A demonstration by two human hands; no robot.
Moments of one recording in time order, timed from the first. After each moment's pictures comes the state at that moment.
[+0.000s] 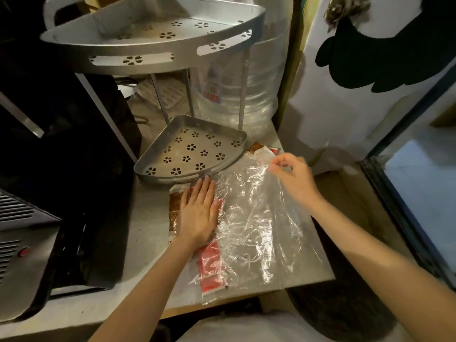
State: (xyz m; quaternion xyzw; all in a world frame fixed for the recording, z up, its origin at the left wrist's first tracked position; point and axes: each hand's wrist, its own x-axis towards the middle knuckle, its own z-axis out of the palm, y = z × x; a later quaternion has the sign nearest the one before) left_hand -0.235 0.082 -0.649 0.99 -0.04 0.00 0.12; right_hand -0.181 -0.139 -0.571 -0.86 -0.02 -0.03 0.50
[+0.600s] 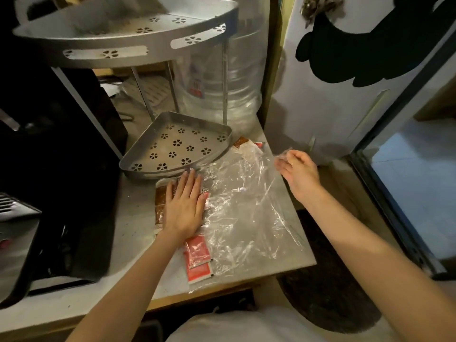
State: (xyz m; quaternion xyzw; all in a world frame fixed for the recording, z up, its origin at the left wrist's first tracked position) left_hand -0.240 0.081 -0.645 1.00 -0.04 0.03 0.07; right_hand -0.180 -0.172 -0.579 -0.54 0.22 -0.02 0.81
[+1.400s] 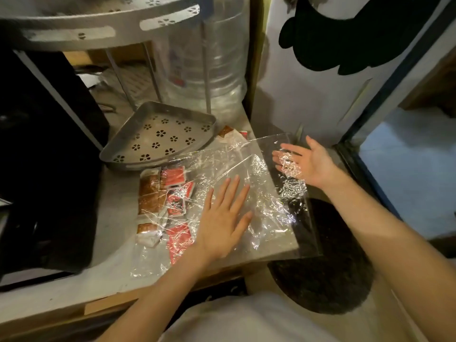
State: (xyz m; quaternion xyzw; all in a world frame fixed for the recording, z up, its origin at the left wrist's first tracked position) left_hand -0.302 -0.018 -0.616 0.96 -0.20 0.01 0.19; right_hand -0.180 -0.248 -0.577 -0.53 0.22 0.19 0.79
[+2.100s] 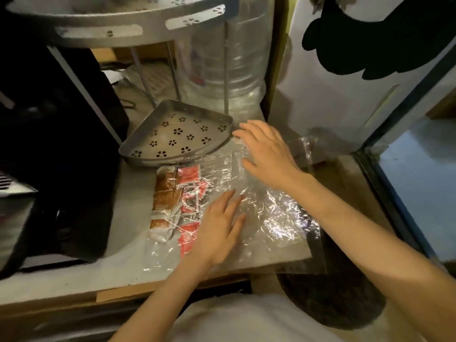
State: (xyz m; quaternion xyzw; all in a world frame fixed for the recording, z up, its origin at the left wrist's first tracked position) left_hand -0.314 0.015 -0.611 0.95 -0.09 0.00 0.30; right_hand -0.199 -0.113 -0.528 -0.94 -0.30 -0.07 0.13
